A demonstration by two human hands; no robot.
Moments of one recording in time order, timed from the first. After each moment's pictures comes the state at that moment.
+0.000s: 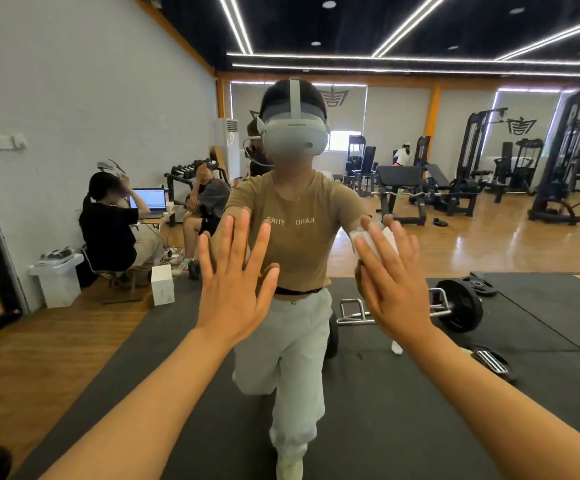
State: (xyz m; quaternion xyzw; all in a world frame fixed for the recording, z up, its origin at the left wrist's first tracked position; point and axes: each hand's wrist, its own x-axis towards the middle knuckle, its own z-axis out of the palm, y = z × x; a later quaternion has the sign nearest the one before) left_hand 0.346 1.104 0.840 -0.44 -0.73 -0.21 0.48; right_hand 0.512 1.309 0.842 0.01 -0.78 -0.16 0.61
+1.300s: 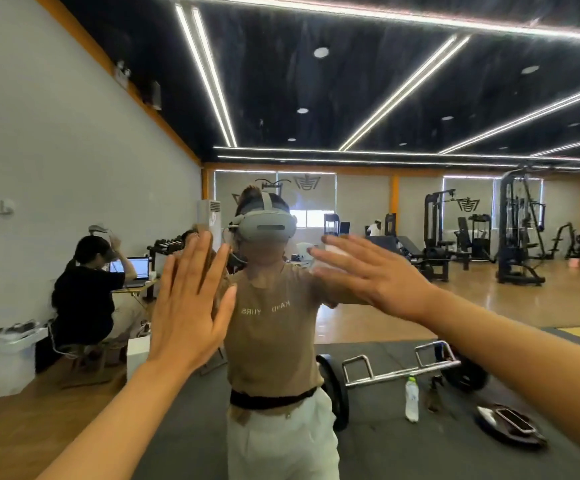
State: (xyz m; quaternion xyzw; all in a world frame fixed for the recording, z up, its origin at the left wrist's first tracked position) left_hand 0.251 0.999 0.757 -0.42 -0.68 -0.24 0.54; right_hand 0.459 1.248 0.823 0.18 -0.79 -0.40 0.42
